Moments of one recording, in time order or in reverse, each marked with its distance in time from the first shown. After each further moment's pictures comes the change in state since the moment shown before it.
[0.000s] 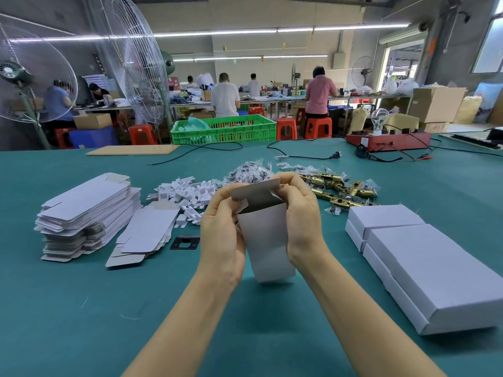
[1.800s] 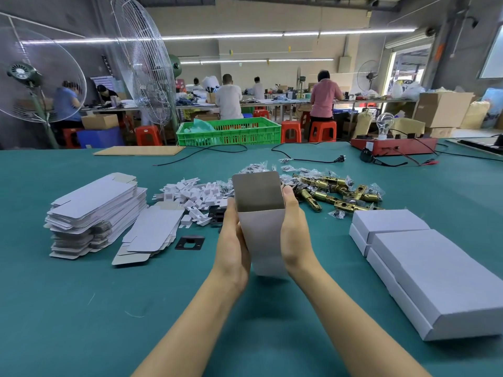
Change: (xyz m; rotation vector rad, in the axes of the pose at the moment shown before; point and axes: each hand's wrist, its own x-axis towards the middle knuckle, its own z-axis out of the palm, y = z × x) left_hand -0.003 -0.020 -0.015 0.082 -0.100 -0.181; right_hand -0.004 0.028 0.004 -0.041 0.003 0.200
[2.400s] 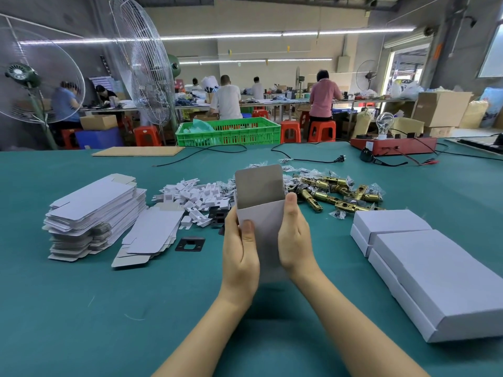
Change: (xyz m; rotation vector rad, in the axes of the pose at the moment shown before) left_hand -0.003 -0.034 -0.014 0.429 0.089 0.474; right_hand -0.002 0.012 -0.005 -0.217 0.089 -0.140
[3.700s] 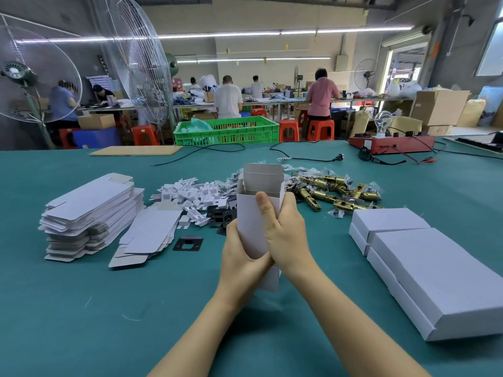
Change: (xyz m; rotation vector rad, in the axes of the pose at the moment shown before) left_hand -0.005 -0.009 -0.012 0.264 -0.108 -0.169; right_hand 0.000 -0.016 0.004 -0.302 -0.018 -0.096
